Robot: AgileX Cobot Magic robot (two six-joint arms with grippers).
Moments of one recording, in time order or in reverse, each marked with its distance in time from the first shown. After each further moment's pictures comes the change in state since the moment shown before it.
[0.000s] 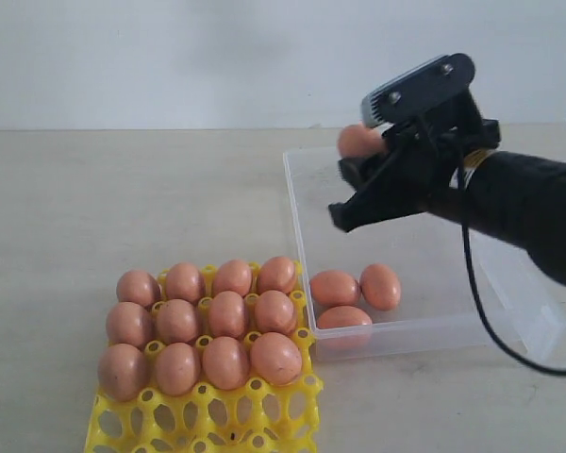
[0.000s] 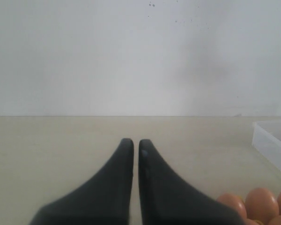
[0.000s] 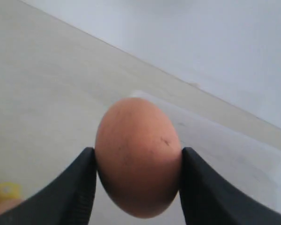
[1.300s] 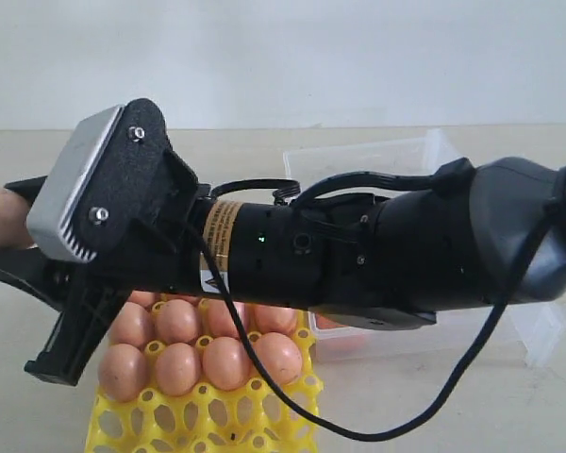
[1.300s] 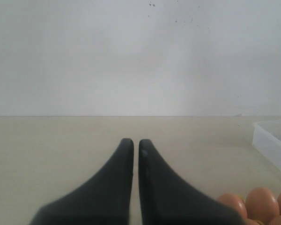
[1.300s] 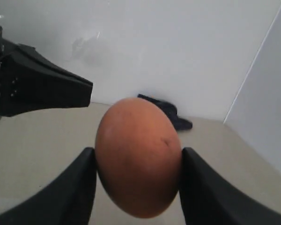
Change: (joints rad) left arm 0.000 0.000 0.000 0.000 0.000 0.000; right arm 0.417 0.246 -0.282 -0.684 -0.408 0.409
